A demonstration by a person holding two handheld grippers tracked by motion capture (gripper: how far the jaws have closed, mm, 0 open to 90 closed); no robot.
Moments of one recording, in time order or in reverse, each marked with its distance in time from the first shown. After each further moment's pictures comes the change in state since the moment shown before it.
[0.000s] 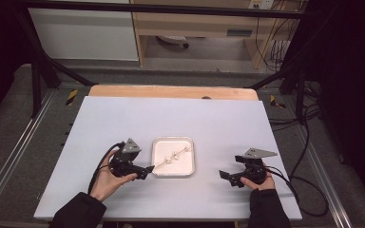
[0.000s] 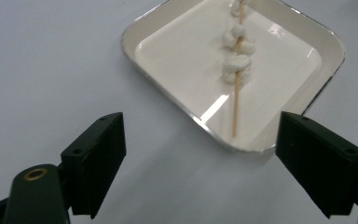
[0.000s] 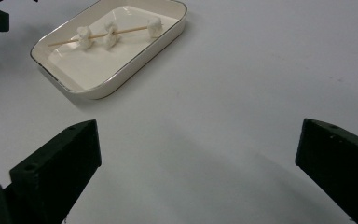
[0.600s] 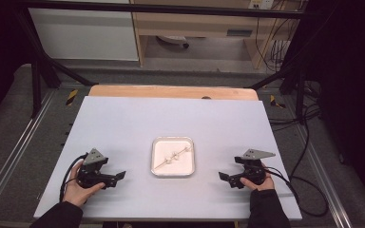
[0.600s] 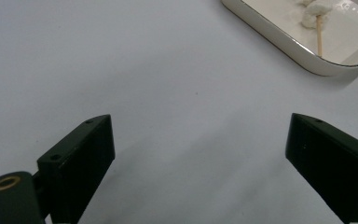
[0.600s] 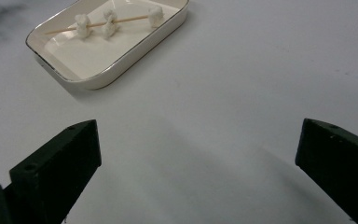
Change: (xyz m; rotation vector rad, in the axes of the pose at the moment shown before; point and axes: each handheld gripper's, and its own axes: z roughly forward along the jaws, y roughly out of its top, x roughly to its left) left arm 0.047 -0.072 -0.035 -0.080 0.072 -0.122; right arm 0.001 -0.003 0.003 0.026 -0.002 -0.019
